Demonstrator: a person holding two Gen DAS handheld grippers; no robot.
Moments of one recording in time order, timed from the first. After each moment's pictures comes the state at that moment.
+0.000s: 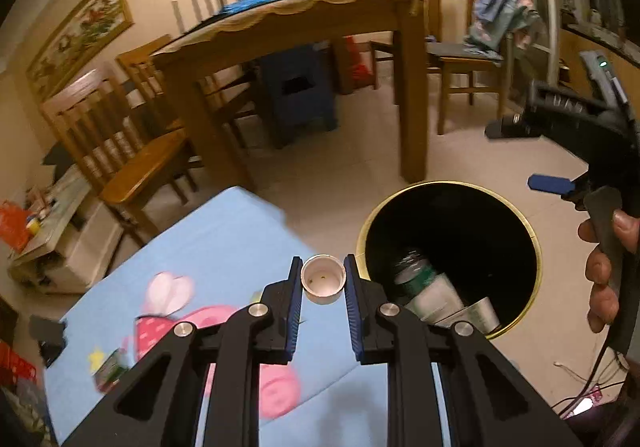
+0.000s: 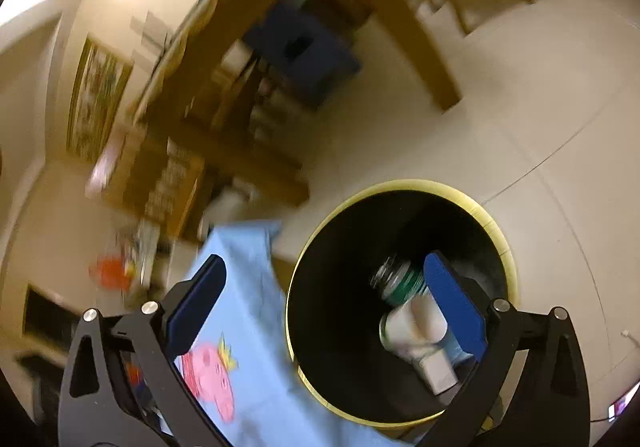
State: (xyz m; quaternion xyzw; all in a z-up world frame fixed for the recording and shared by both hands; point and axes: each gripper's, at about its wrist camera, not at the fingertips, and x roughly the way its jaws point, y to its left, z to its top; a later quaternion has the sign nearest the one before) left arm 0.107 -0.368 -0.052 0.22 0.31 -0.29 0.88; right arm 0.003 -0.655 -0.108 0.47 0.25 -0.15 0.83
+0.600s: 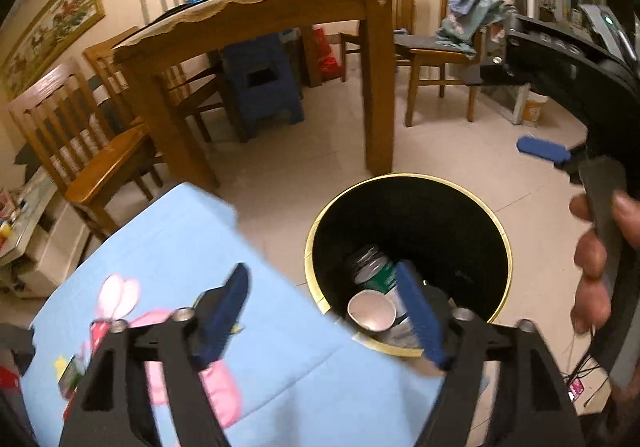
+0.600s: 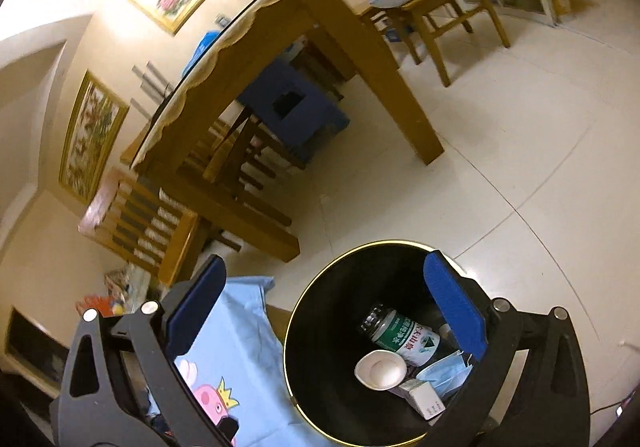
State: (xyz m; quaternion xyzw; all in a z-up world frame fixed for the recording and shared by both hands) left arm 0.100 -0.377 -0.072 0.21 0.33 -0.32 0.86; right arm 0.008 -0.634 -0.079 0.41 0.22 -0.18 0.87
